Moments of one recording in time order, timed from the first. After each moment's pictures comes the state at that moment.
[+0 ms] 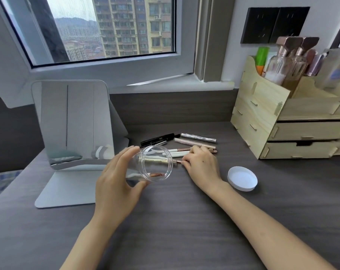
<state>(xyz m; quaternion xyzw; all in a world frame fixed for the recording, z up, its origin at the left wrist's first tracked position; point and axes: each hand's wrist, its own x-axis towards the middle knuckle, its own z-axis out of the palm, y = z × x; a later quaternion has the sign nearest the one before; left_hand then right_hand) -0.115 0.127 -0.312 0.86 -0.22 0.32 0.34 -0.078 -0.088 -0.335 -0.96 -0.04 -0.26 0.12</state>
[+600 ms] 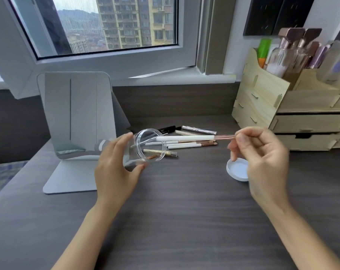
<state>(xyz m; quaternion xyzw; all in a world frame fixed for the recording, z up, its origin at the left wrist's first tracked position) -0.113 0.127 -0.313 0.86 -0.16 0.36 0.33 -0.191 -0.113 -0.258 -0.67 -0.03 -0.36 0.64</state>
